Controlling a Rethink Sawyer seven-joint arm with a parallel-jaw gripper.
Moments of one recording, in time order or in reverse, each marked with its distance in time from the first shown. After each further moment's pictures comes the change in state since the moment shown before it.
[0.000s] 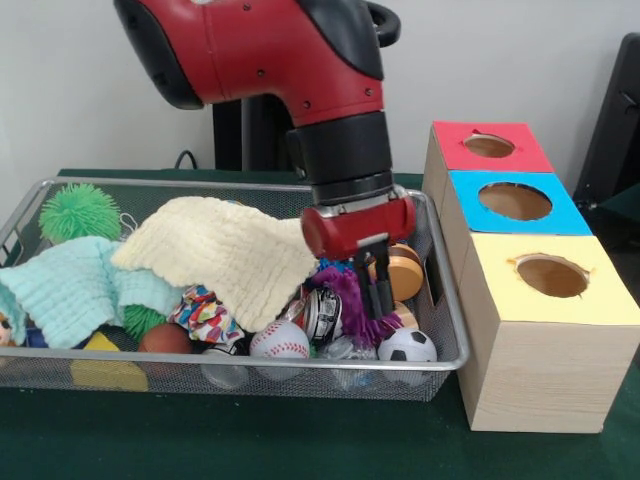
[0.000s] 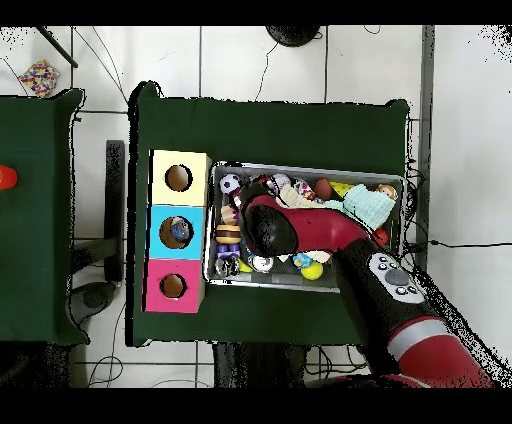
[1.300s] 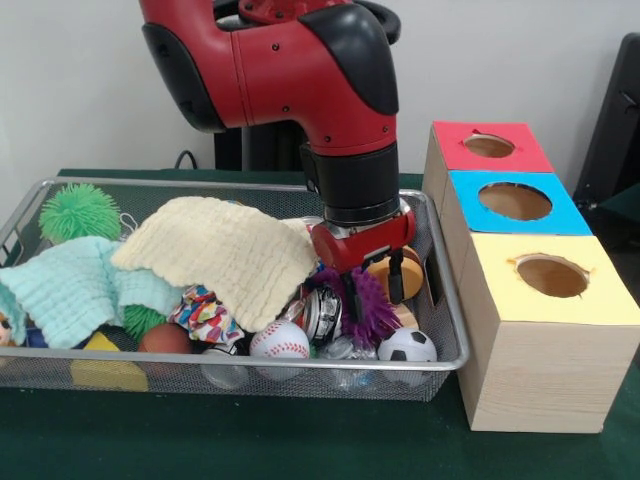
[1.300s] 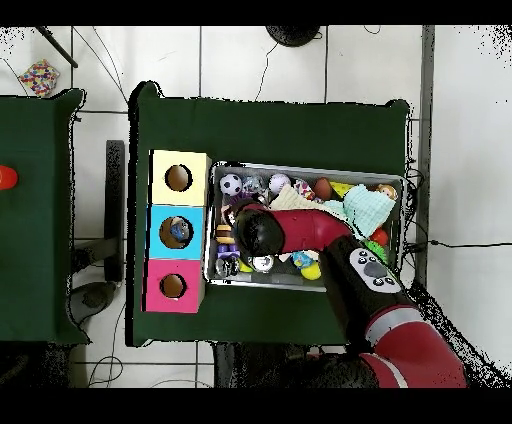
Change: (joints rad) arm 0.072 0.055 -0.075 -0.041 0.000 0.173 0.000
